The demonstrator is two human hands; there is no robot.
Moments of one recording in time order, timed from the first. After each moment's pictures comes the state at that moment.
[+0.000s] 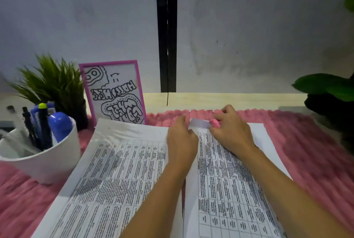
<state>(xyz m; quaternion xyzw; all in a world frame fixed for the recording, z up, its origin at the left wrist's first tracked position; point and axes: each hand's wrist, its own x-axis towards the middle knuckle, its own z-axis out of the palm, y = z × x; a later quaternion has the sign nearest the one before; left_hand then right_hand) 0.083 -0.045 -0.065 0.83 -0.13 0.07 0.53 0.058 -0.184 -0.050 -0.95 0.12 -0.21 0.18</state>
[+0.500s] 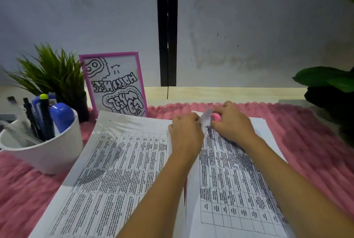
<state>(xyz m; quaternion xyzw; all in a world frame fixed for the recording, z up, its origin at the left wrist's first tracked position) 0.080 -0.050 -0.063 0.90 -0.17 0.08 0.39 0.059 -0.187 -0.048 -0.97 0.12 -0.15 0.16</state>
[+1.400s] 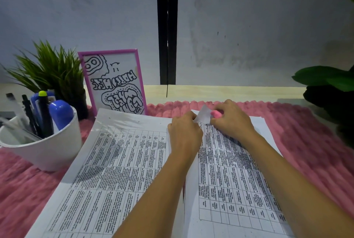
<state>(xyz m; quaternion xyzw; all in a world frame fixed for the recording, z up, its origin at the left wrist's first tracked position) 0.077 -0.050 -0.065 0.89 -0.16 0.08 0.42 0.062 -0.193 -0.050 -0.96 0.13 -0.16 0.21</state>
